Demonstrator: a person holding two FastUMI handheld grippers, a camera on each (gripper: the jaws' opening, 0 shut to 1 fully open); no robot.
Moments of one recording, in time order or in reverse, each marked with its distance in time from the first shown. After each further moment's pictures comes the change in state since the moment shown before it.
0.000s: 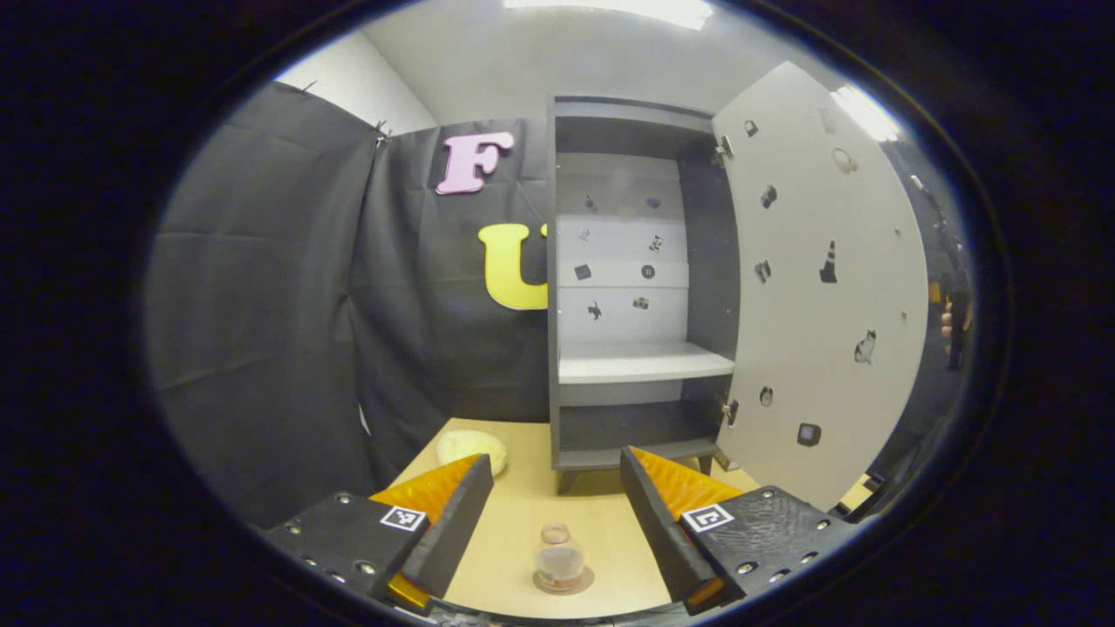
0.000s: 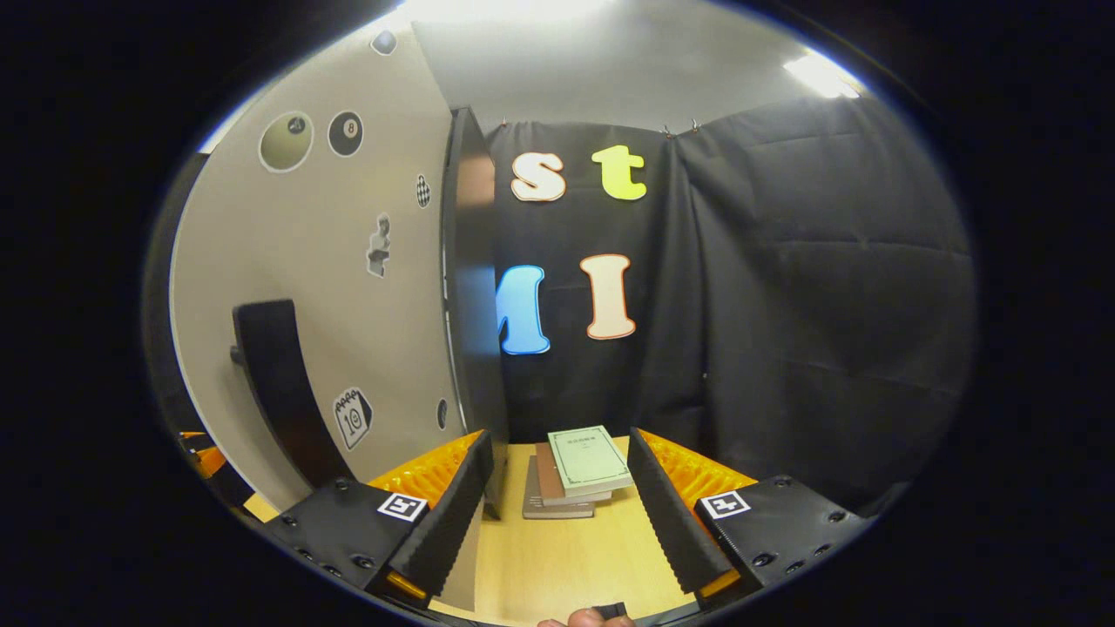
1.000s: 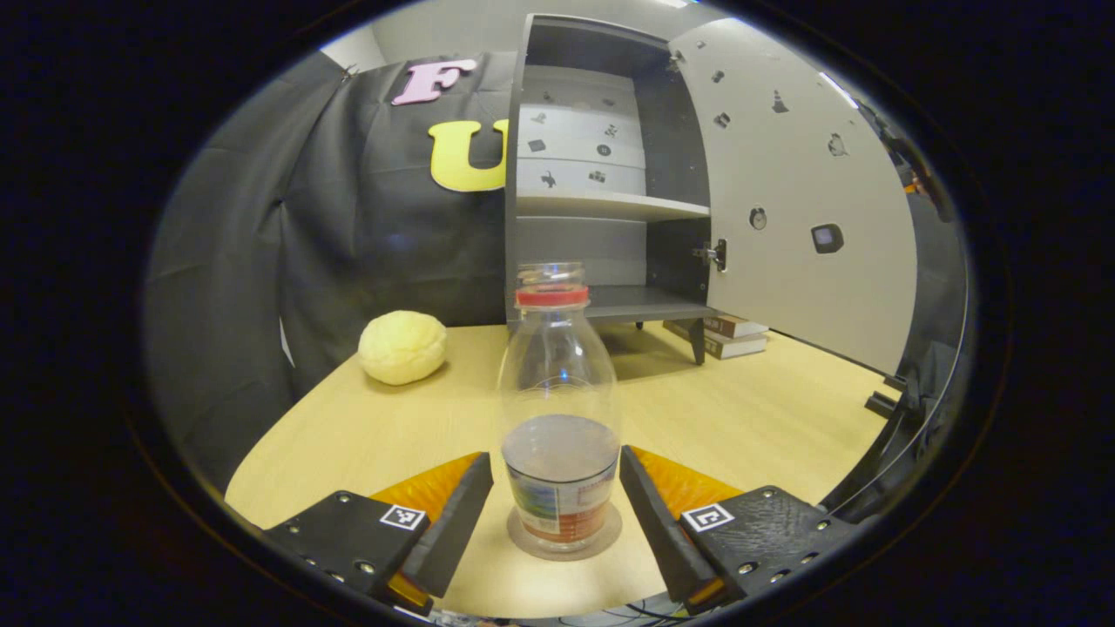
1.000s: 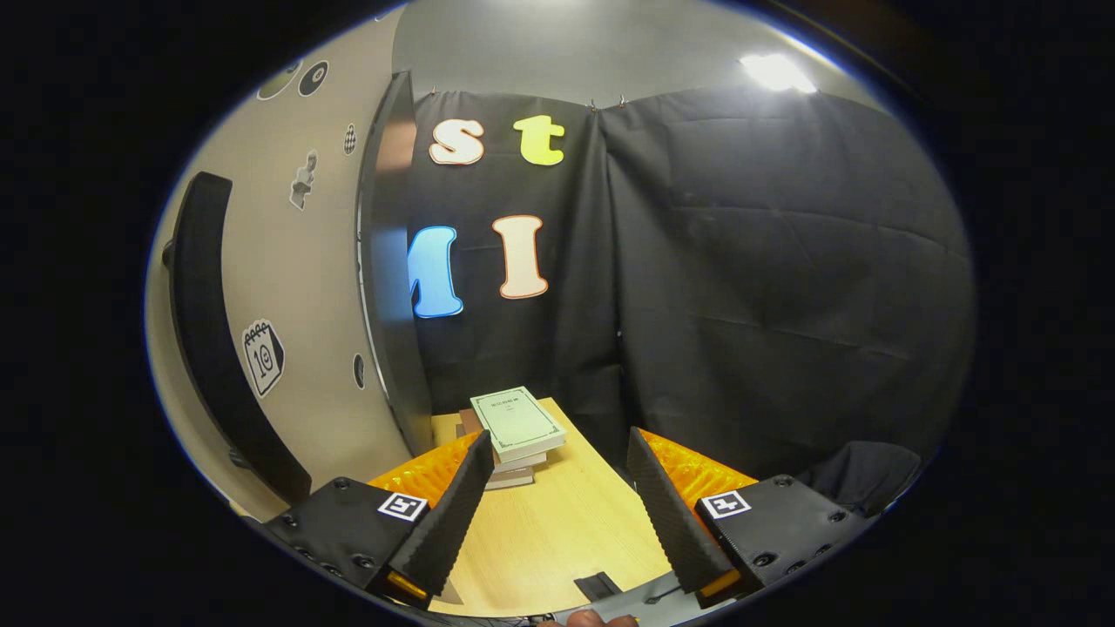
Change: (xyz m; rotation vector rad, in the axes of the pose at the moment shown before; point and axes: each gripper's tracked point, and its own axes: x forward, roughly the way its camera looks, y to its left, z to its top) left arm 0.069 -0.011 -0.306 0.021 0.184 -0.272; right arm -0.011 -0.034 -0.064 0.025 0.109 -0.369
